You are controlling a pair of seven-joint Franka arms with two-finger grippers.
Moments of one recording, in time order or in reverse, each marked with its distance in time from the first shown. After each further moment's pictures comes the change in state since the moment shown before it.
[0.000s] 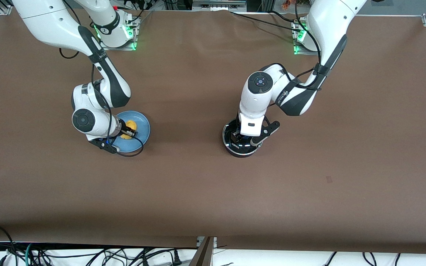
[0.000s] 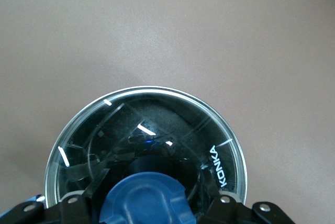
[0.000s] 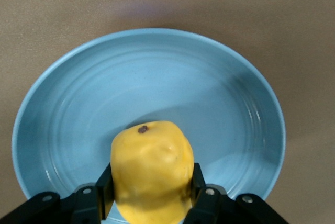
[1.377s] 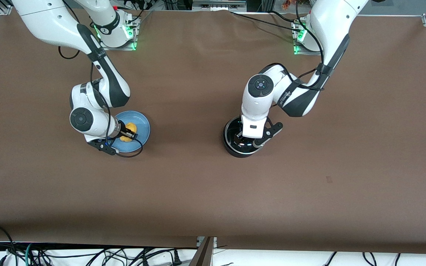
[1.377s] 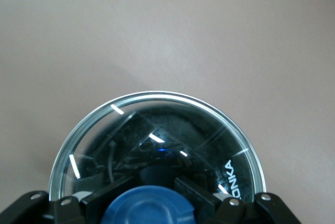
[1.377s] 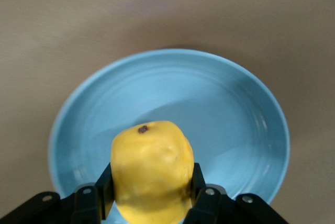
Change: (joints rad) left arm 0.015 0.001 0.002 0.065 0.001 -0.139 0.068; right arm 0.001 -0.015 0.018 0.039 0.000 0.007 -0.004
